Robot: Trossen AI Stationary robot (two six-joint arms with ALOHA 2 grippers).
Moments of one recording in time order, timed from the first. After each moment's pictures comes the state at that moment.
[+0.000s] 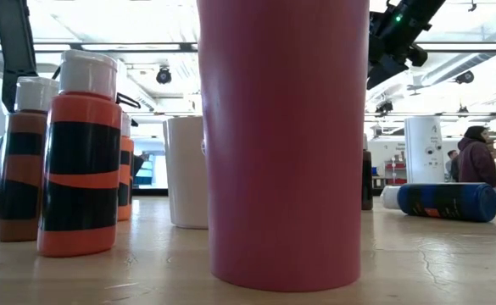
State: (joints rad) left arm 0.71 1.45 0.14 0.82 -0.56 -0.09; right arm -0.13 1.11 0.97 -0.76 0.73 0.56
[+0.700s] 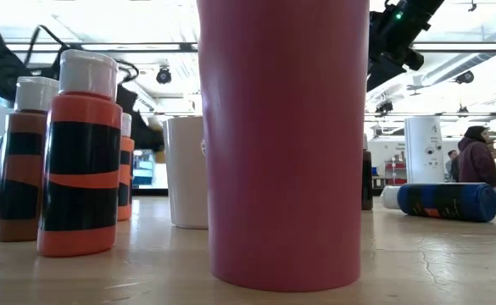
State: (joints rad) left arm 0.70 1.11 0.14 0.77 0.21 -0.26; right arm -0.13 1.11 0.97 -0.75 0.61 0.56
